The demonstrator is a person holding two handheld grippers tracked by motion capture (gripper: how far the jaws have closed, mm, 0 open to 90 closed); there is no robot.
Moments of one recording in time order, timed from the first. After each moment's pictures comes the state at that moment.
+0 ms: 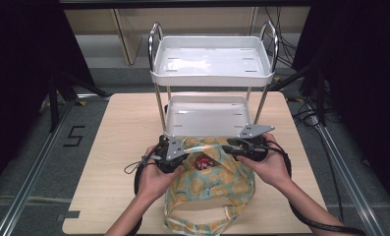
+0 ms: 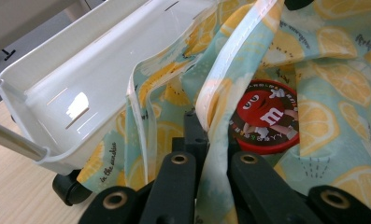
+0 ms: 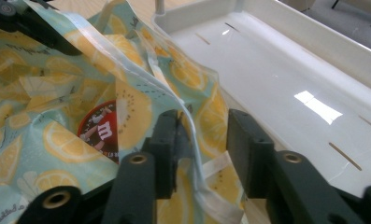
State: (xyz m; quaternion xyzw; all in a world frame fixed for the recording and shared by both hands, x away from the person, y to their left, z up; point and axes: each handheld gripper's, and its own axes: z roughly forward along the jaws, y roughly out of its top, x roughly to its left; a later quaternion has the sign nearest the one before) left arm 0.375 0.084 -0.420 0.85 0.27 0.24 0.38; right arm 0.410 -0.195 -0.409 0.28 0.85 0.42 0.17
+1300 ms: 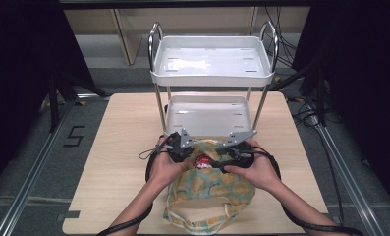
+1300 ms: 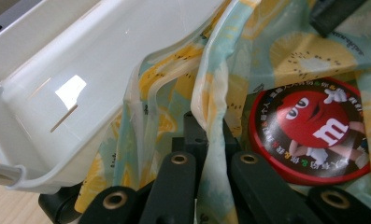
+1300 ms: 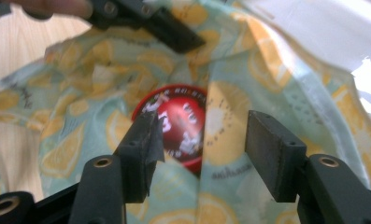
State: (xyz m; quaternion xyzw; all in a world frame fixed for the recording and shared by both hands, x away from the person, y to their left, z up) left arm 0.415 0.062 -0.438 0.87 0.28 0.22 0.34; right arm 0.406 -0.165 -0.430 0.25 0.88 0.40 0.09
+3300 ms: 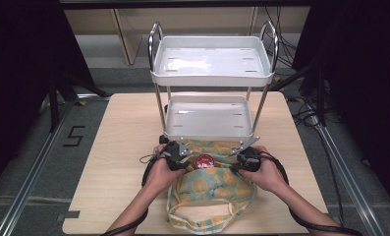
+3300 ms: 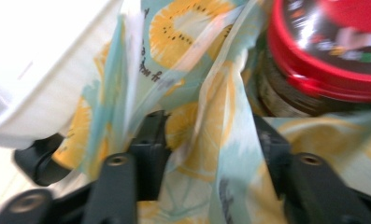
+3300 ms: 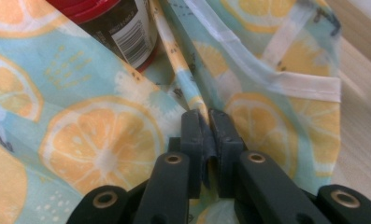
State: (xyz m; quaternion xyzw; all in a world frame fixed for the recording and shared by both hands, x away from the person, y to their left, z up) left arm 0.414 0.079 -0.466 0.91 0.26 0.19 0.27; right arm 0.415 -0.200 -0.475 0.35 0.90 0.26 0.06
